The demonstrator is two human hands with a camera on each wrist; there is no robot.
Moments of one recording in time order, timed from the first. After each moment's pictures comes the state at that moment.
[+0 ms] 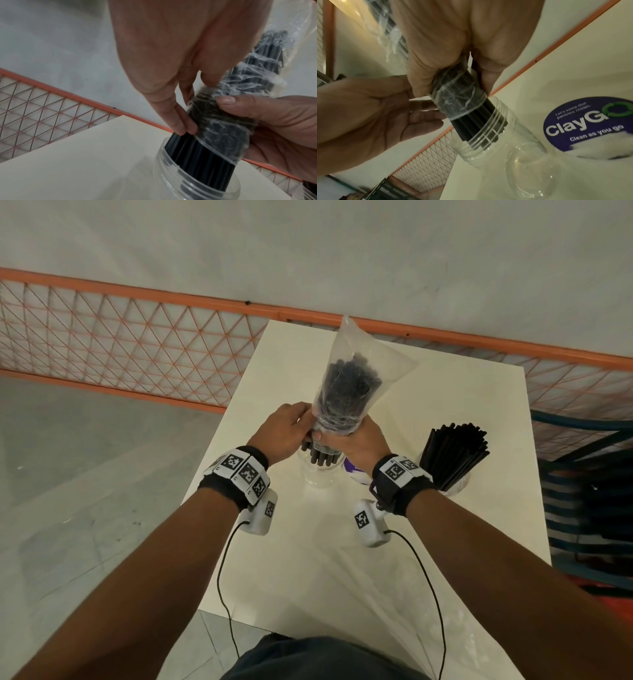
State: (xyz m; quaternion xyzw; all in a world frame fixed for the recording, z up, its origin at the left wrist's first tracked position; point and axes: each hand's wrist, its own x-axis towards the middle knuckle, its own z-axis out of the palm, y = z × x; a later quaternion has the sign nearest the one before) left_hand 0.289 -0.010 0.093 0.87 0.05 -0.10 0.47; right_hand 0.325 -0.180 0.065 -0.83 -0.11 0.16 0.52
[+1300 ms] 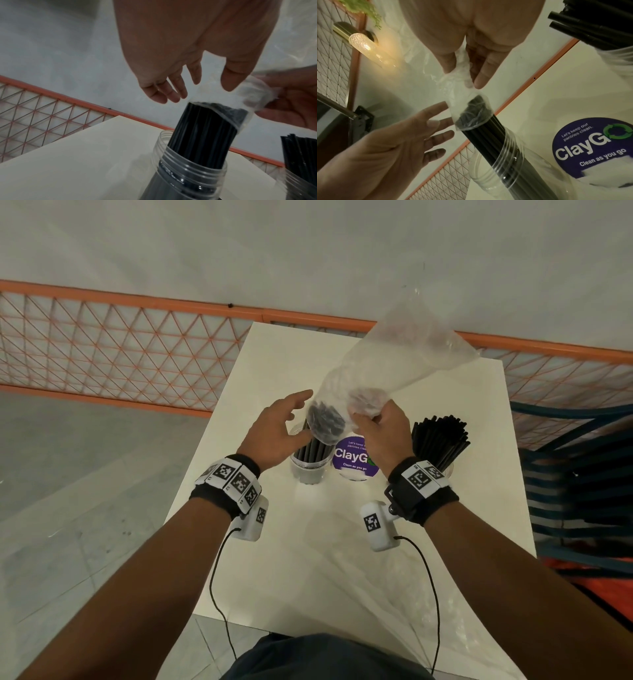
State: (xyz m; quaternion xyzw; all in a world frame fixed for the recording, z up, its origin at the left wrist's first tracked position) left_hand 0.276 -0.017 0.088 0.89 0.02 -0.04 0.45; right_hand 0.315 -0.222 0.083 -0.81 -0.01 0.02 0.59
